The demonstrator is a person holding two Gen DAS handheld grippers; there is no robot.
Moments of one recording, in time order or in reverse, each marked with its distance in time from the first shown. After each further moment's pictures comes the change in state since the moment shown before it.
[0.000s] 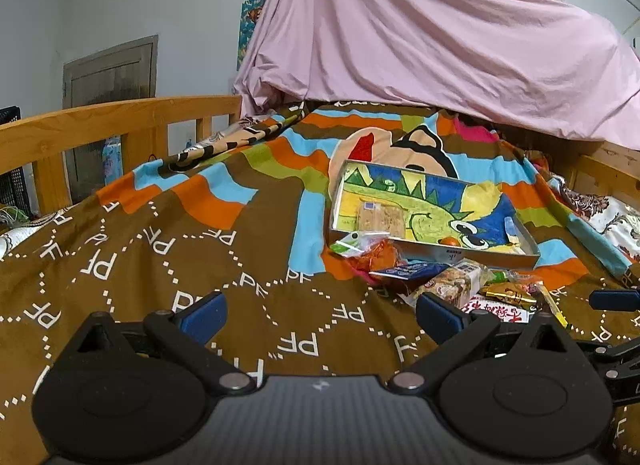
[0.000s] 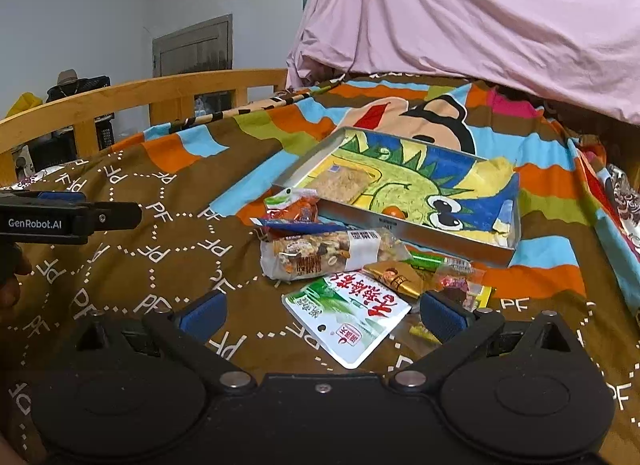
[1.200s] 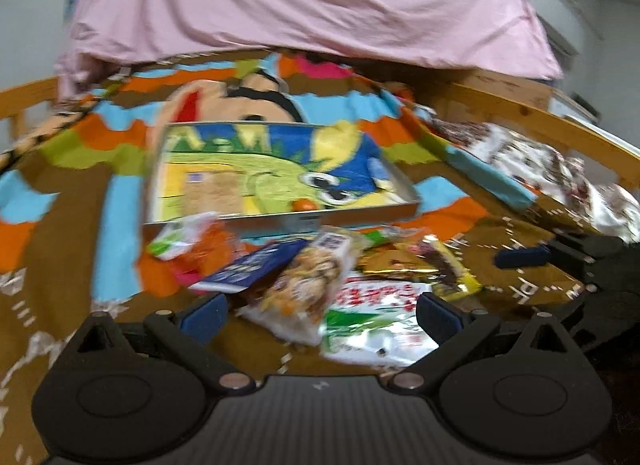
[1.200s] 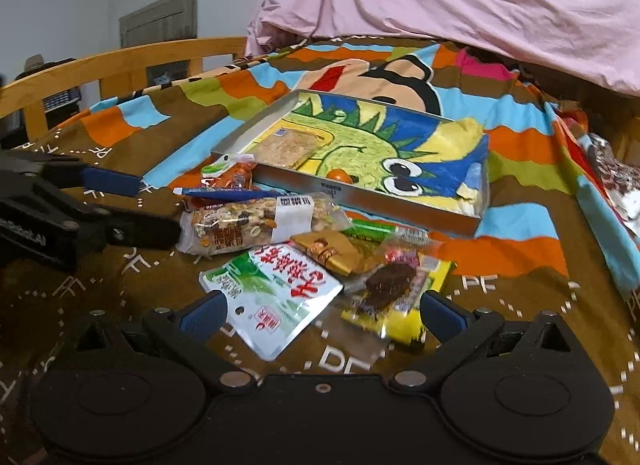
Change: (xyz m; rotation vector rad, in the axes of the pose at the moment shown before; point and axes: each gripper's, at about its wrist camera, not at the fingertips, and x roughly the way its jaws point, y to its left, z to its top) left arm 0.097 -0.063 0.018 0.222 0.145 -0.468; right arm 0.045 -0.053 -0.004 0.012 0.080 -0.046
